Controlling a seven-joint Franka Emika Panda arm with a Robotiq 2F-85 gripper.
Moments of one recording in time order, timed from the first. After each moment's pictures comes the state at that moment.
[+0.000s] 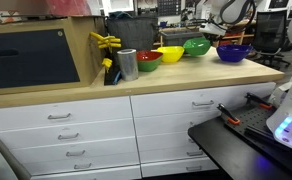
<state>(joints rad) -0.57 0.01 0.24 -2.42 -0.79 2.84 1.48</state>
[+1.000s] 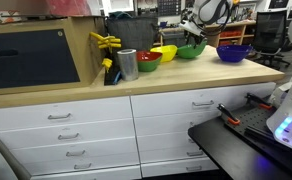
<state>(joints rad) -0.54 0.14 0.41 -2.28 -0.50 2.84 1.53</state>
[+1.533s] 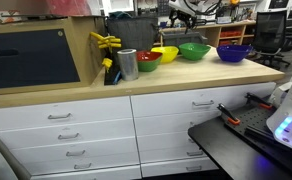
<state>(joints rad) -0.09 -0.16 0.20 -2.36 -0.16 2.71 1.24</state>
